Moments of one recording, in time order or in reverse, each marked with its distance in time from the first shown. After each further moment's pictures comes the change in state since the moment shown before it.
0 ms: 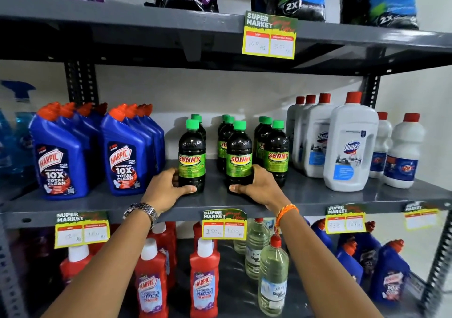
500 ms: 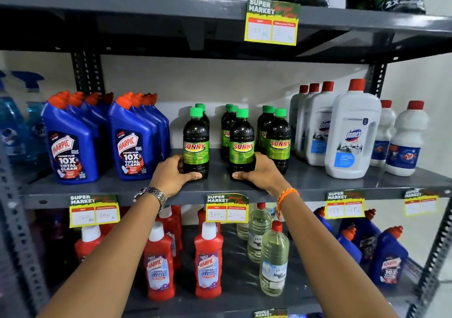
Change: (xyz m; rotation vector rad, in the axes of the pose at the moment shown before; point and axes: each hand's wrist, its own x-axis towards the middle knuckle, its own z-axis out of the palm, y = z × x) left_hand -0.011 0.009 0.000 0.061 0.036 -0.008; right_hand -0.002 0.001 -0.001 0.010 -0.034 0.009
